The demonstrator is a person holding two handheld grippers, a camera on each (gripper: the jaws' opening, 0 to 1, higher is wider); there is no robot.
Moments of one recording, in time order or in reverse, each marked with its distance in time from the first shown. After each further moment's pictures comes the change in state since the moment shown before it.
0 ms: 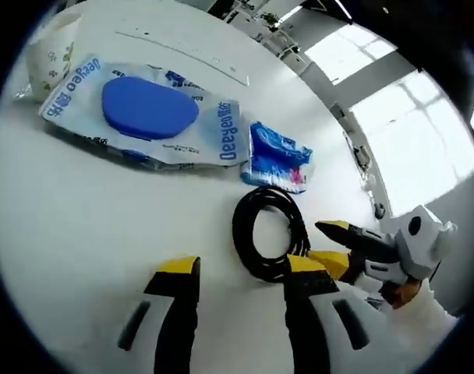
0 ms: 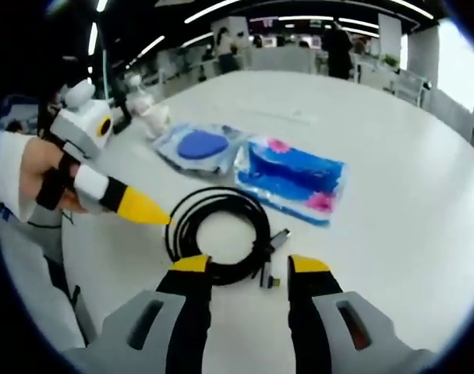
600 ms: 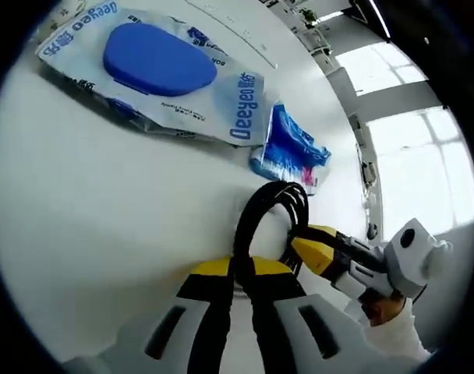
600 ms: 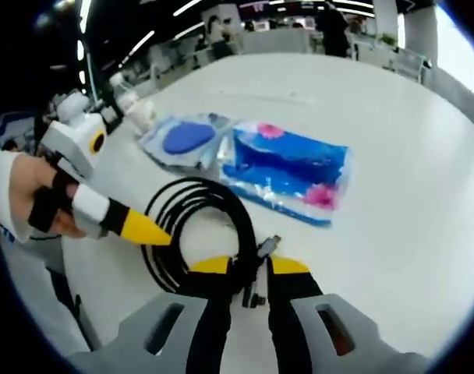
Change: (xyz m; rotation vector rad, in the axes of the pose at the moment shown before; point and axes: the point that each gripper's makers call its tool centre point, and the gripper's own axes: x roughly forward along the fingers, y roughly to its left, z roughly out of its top) left arm 0.035 -0.003 -0.013 -0.271 0.102 0.029; right arm 0.035 -0.020 -0.002 0.056 0.089 0.022
